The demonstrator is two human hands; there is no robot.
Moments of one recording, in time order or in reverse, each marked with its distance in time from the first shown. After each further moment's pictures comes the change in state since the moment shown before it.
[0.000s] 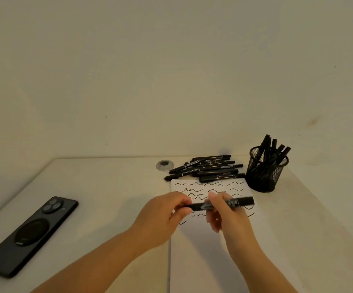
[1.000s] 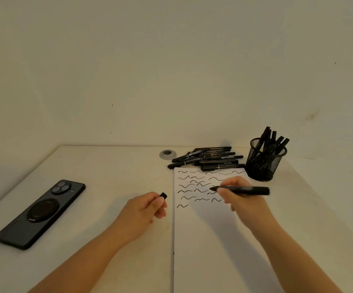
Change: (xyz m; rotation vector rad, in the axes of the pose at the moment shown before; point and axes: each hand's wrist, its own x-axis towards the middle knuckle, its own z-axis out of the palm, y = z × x) left_hand -0.052 -0.027 -0.013 -0.380 0.018 -0.402; right_hand 0.004 -0.002 -0.030 -0.337 0.009 -0.129
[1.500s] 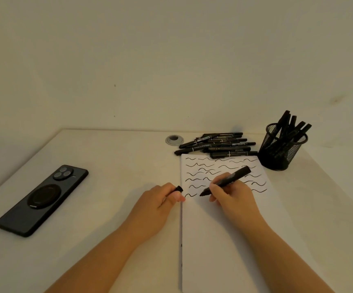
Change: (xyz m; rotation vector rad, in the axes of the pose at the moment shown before) left_hand 0.003 -0.011 0.018 0.187 0.027 0.137; right_hand 0.004 0.025 0.039 -0.119 -0.073 -0.003
